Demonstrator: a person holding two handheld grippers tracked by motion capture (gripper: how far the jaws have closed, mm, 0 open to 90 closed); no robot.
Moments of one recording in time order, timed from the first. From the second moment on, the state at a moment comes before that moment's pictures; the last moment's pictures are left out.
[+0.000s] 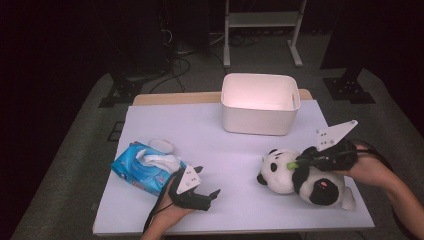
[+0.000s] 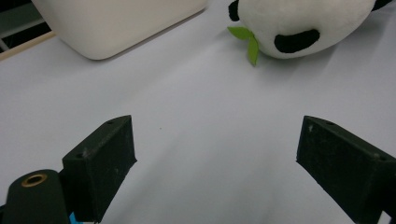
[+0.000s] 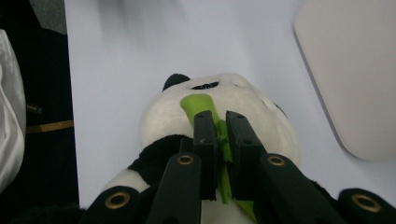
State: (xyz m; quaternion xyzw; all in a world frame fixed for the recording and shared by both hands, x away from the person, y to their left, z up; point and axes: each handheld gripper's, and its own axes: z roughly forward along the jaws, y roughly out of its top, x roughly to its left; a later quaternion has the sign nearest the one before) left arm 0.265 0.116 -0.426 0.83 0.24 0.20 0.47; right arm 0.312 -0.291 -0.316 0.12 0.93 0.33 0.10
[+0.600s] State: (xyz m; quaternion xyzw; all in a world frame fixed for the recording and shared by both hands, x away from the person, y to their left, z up) left arm 0.266 0.113 -0.426 0.83 0.24 0.19 0.47; right arm 0.306 -0.317 -0.312 0.14 0.92 0.36 0.10
